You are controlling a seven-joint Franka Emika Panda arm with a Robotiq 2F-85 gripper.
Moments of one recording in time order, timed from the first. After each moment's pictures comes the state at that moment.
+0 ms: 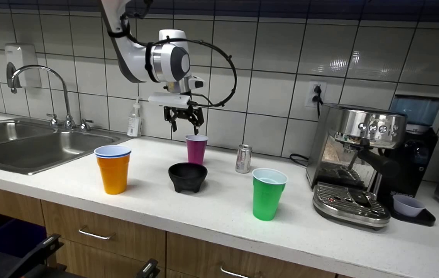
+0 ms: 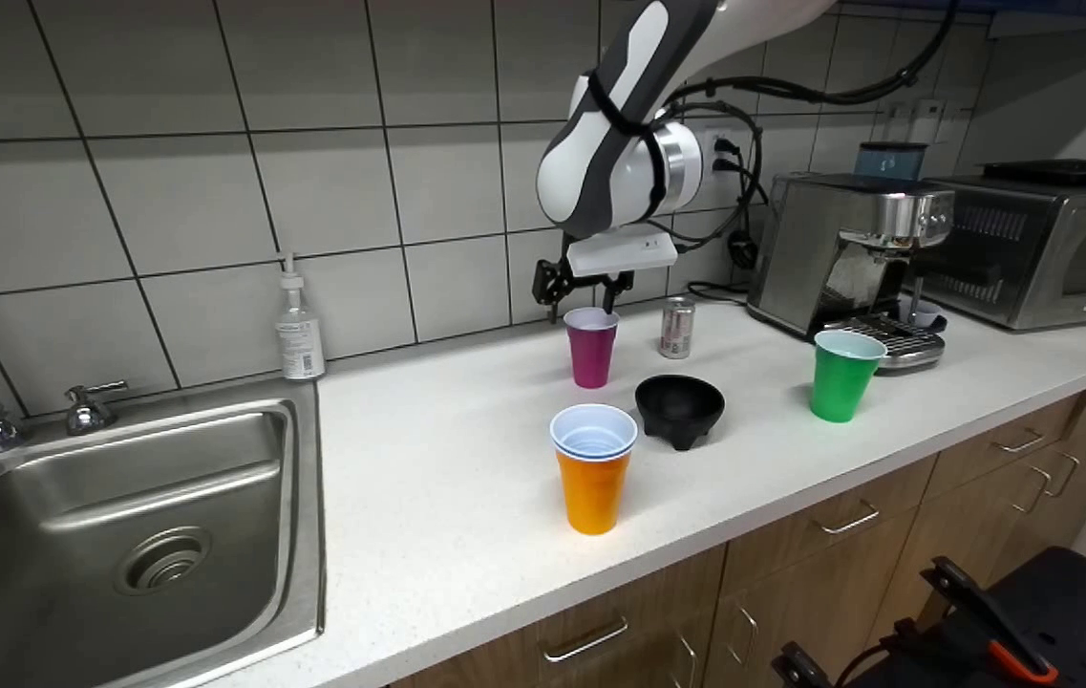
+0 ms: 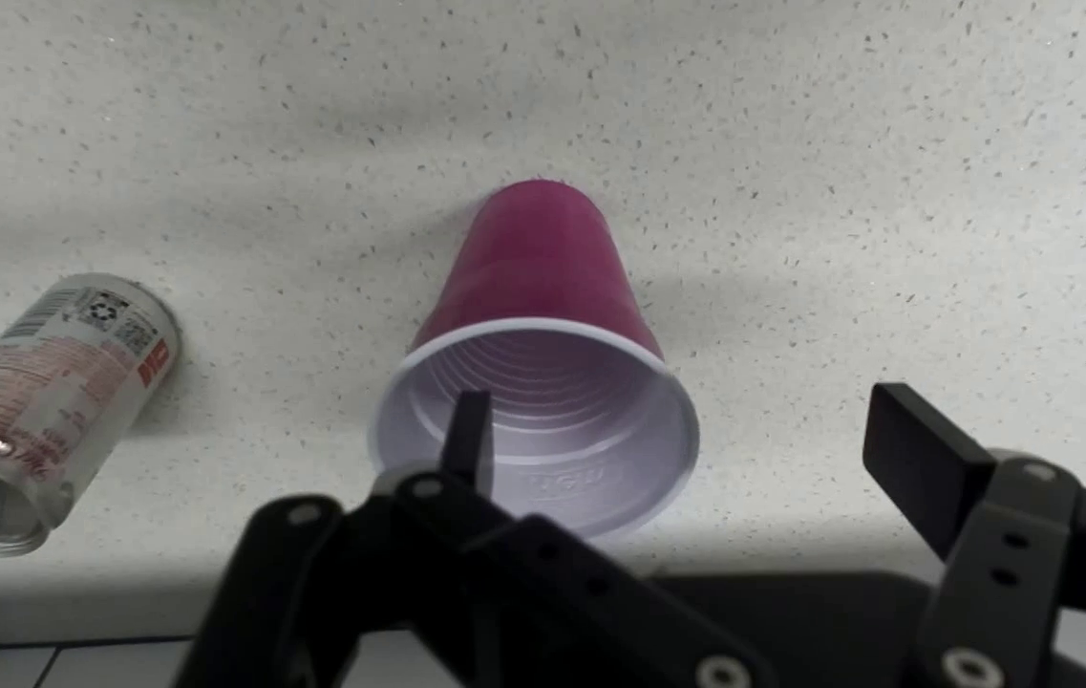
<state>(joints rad) 0.11 0.49 -0.09 -1.94 -0.08 2.73 0.16</state>
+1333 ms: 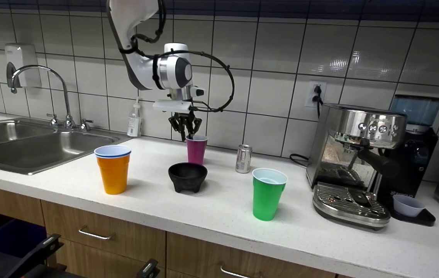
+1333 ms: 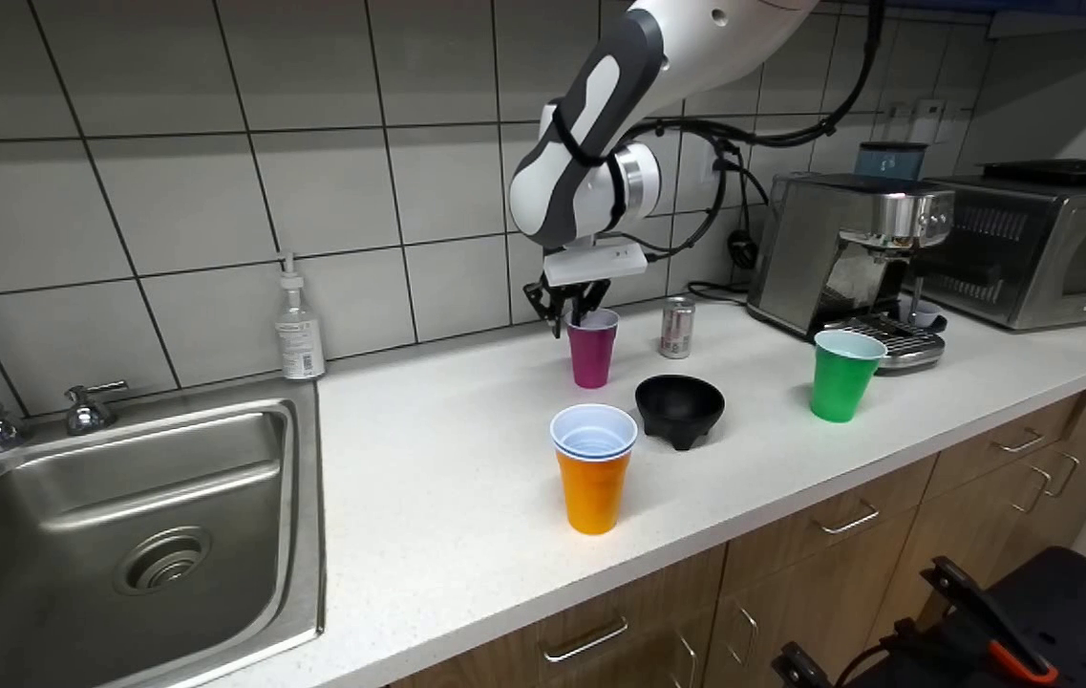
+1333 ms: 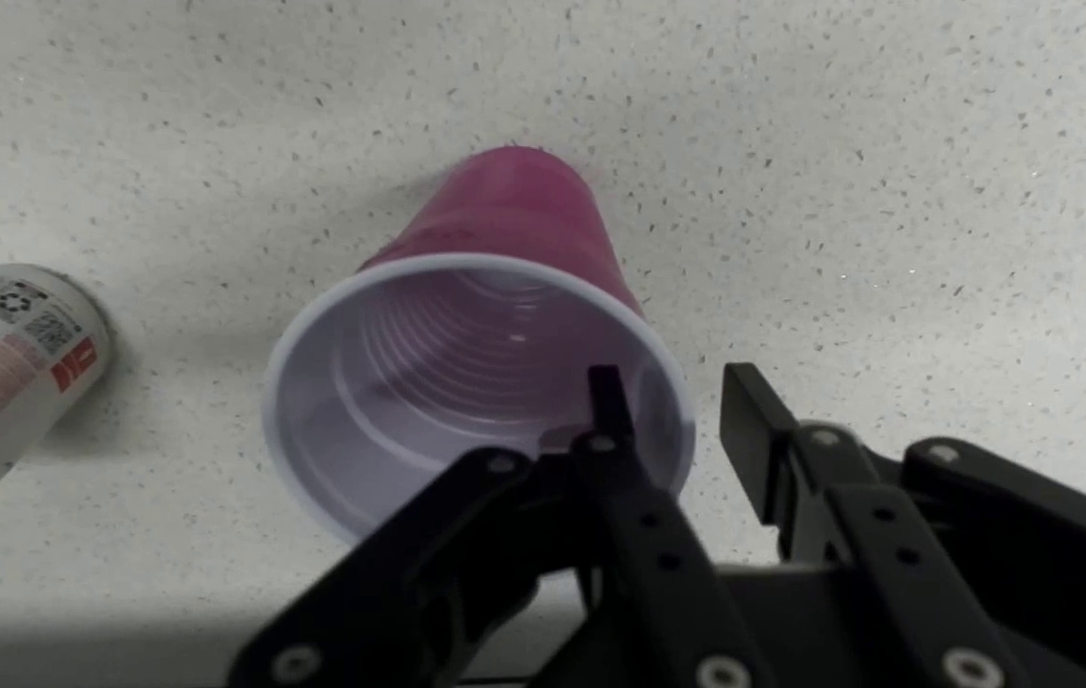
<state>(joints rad) 0.12 0.67 -0.09 -1.69 -0.08 2.58 0.19</state>
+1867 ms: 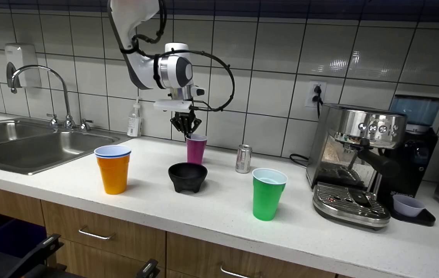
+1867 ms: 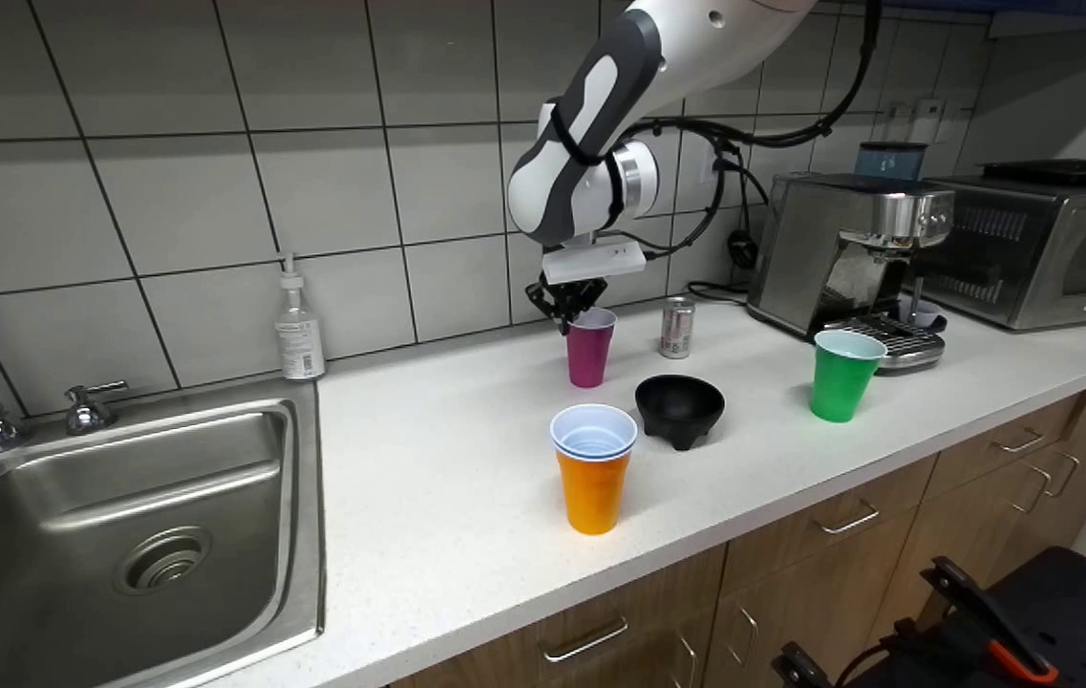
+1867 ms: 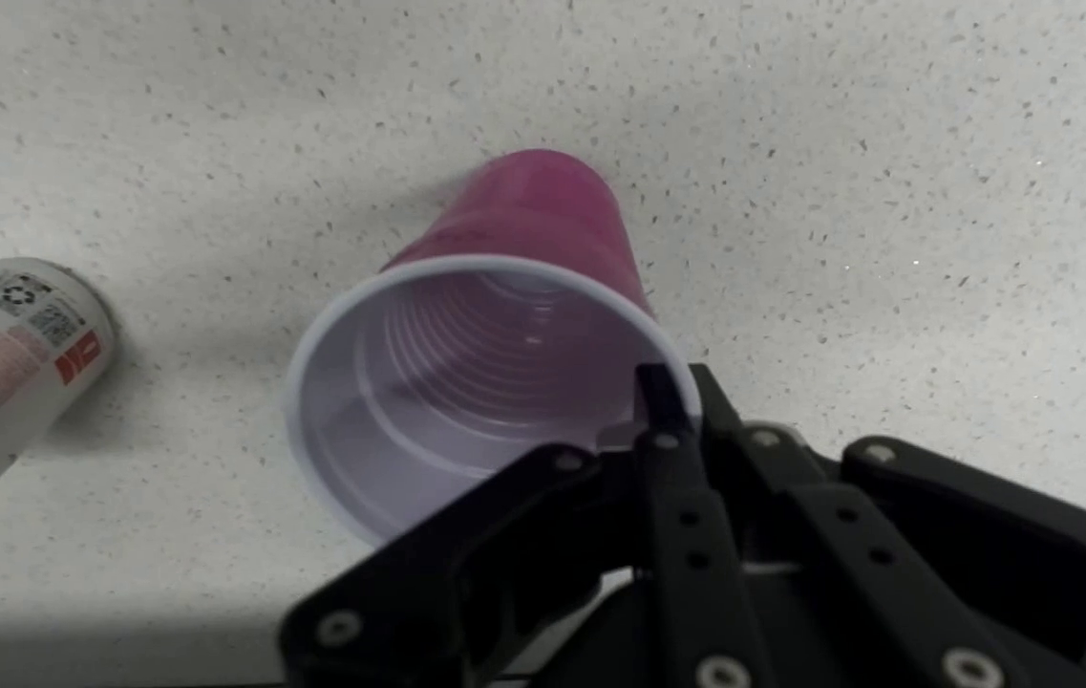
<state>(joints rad) 0.12 0.67 -0.09 -1.67 -0.08 2.56 0.19</state>
